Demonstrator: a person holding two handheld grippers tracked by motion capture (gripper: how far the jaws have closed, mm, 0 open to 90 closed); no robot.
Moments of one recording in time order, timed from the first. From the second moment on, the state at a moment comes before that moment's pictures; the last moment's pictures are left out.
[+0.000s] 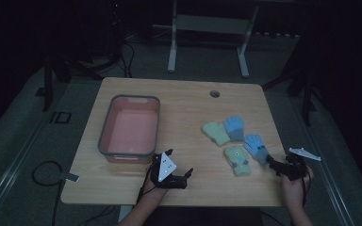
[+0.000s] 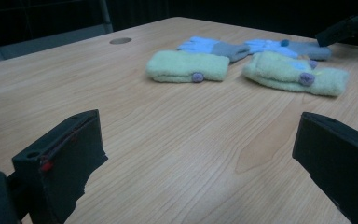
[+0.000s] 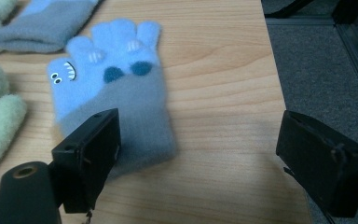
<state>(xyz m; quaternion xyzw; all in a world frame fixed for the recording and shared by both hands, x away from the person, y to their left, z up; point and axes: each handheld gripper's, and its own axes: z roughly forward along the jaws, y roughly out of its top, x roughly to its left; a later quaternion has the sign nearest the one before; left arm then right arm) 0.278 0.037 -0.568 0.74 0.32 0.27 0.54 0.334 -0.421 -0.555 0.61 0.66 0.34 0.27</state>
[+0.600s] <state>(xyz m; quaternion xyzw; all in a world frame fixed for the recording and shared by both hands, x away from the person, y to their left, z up) 0.278 0.037 -0.568 0.74 0.31 0.27 0.54 0.339 -0.425 -0.555 0.62 0.67 0.34 0.24</state>
